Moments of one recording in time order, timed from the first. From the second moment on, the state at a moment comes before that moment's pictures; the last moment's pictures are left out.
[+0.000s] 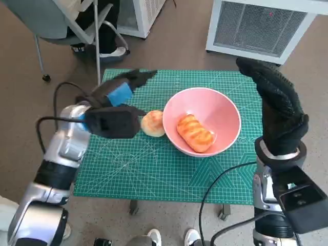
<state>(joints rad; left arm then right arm) -0.85 0.48 -0.31 0.58 0.48 -0.09 -0.44 -0.51 -0.17 -0.09 0.13 0.15 -0.73 0.22</state>
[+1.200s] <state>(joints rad) -1.06 0.29 -0.51 1.15 0.62 -0.07 -0.46 -0.49 -0.17 -0.10 0.11 0.14 -0.72 0.22</state>
